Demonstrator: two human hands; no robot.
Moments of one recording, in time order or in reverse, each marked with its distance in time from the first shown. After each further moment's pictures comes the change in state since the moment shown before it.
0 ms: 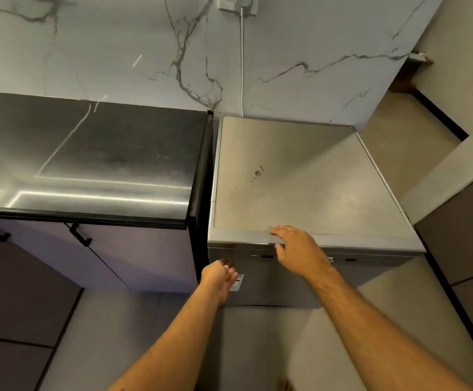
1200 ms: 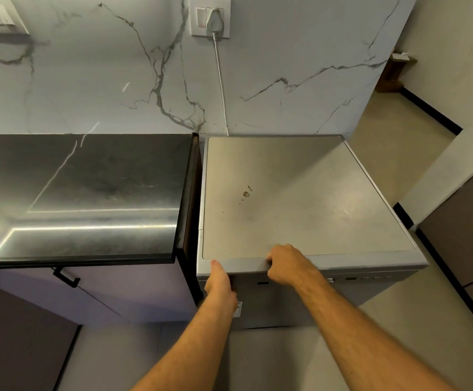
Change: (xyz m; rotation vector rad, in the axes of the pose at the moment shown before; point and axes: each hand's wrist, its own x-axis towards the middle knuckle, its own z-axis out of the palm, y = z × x) left_hand 0.003 0.027 0.075 -0.109 0.279 0.002; right_hand 0.048 0.018 0.000 -0.027 -0.248 0.236
